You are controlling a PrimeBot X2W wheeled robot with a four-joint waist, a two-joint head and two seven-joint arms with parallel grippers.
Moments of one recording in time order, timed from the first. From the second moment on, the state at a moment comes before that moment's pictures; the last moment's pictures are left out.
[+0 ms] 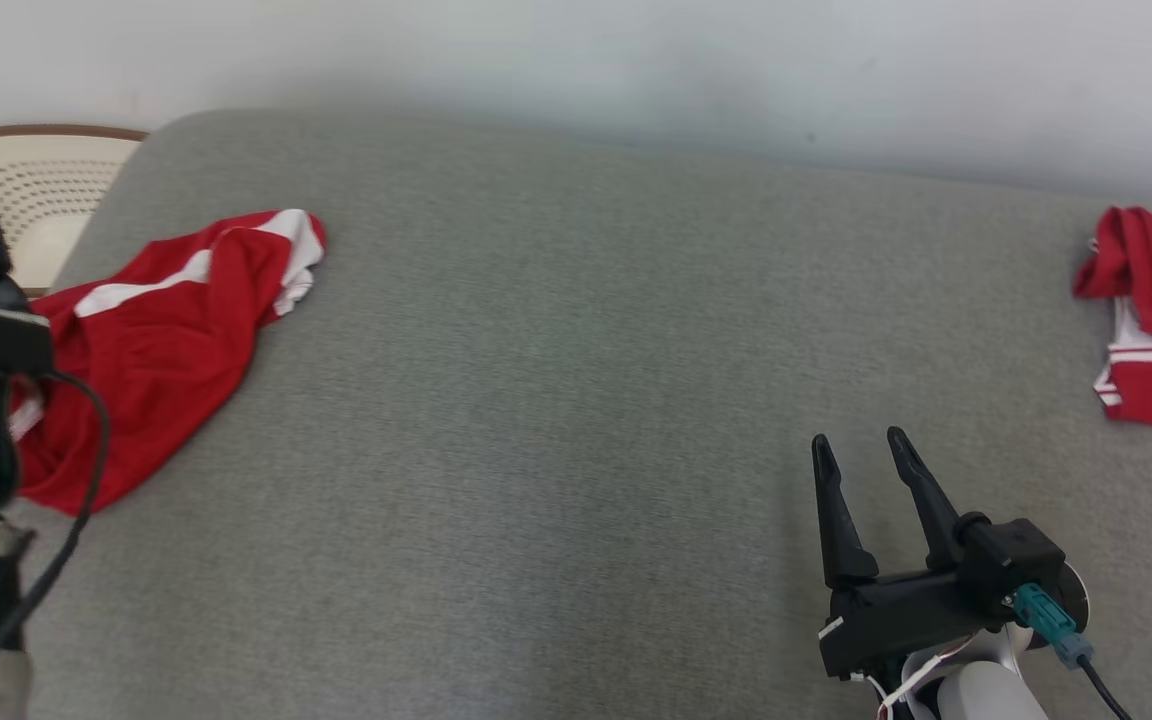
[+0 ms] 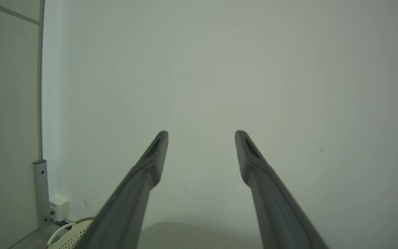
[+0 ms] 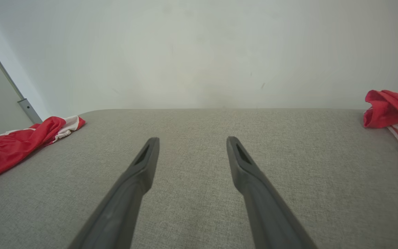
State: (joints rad) left arm -0.79 0.25 0.18 0.34 -0.30 -0.11 -0.22; right arm -0.22 -0.05 0.21 0.21 0.11 0.13 -0.26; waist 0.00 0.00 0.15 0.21
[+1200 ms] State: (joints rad) left arm -1.06 0.51 0.15 1.16 -0.31 -0.12 -0.02; right arm -0.29 -0.05 0.23 0.17 0.12 0.13 -0.26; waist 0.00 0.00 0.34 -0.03
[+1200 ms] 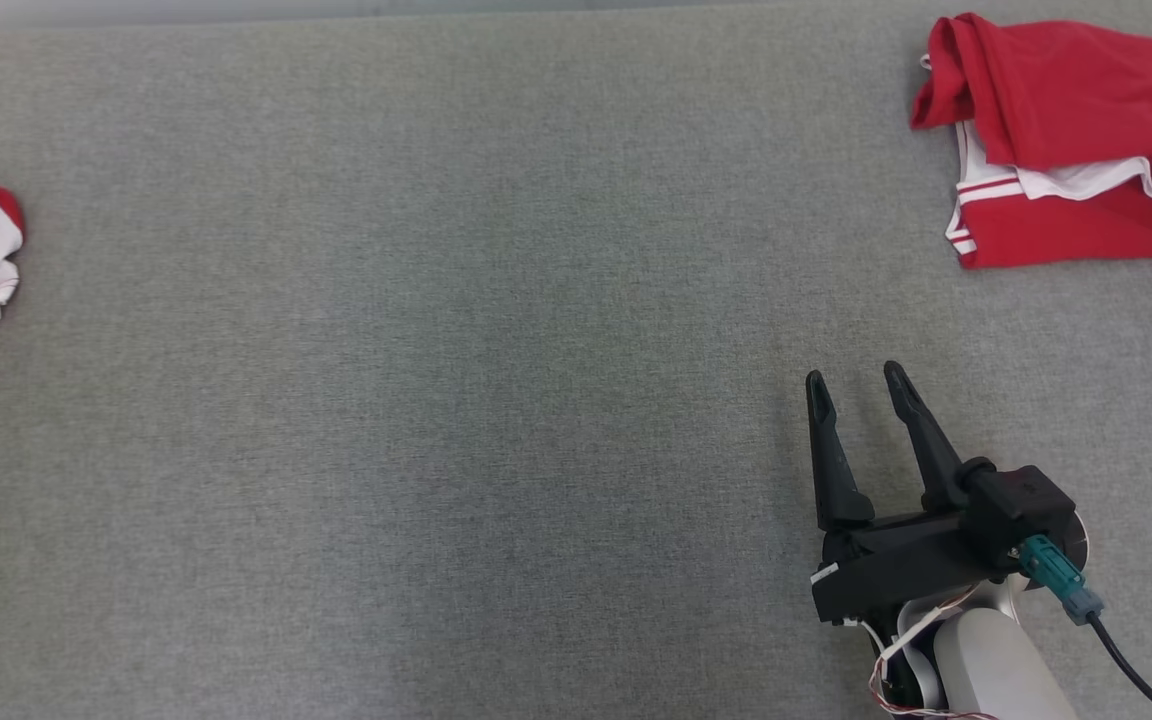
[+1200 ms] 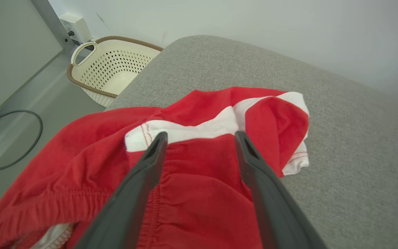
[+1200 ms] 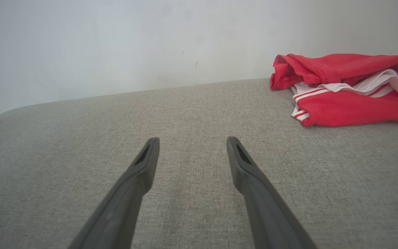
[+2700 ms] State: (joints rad) left arm -1.15 0.46 -0.15 0.95 -0.41 -0.13 -0.04; right arm -0.25 -0.05 0.22 0.20 0.17 0.13 -0.26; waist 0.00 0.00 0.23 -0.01
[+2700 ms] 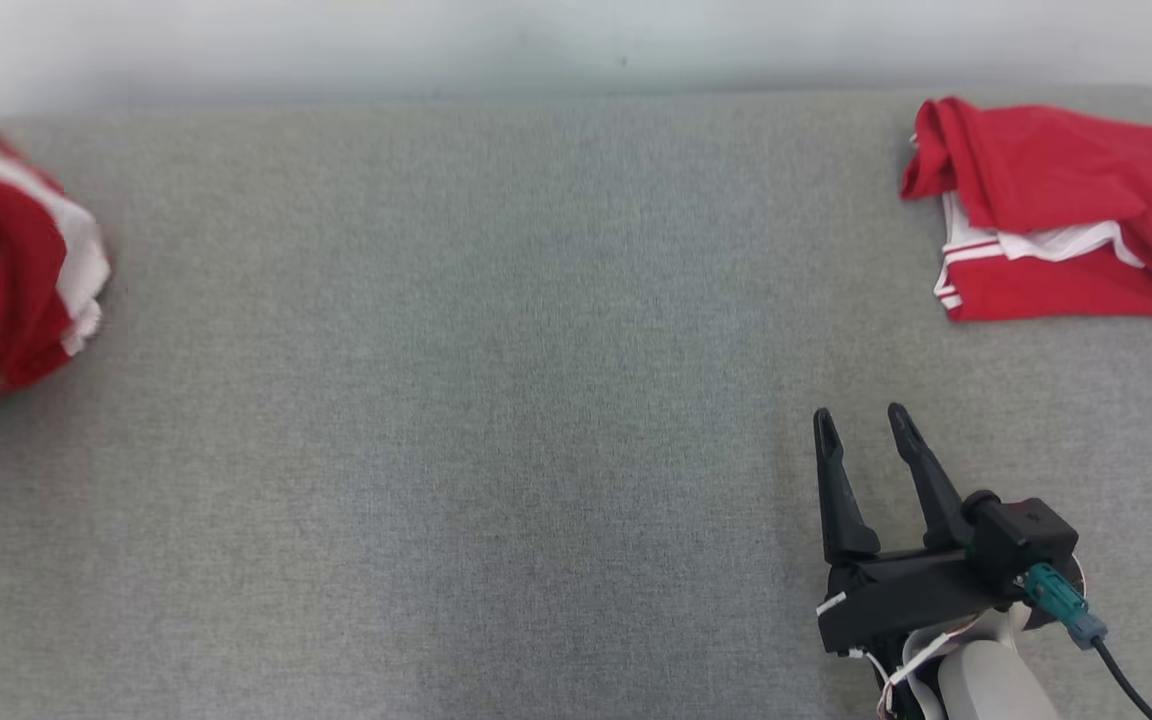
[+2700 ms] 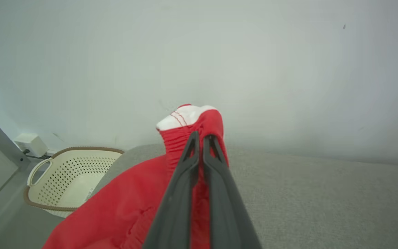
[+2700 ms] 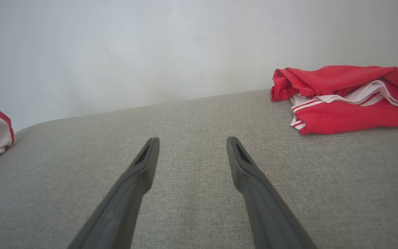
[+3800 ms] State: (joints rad) left arm -1.12 0.30 -0.49 0.08 -0.58 -0.10 0.20; right arm -0.20 -0.05 0.22 0.18 0.28 0.13 -0.26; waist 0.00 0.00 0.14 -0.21
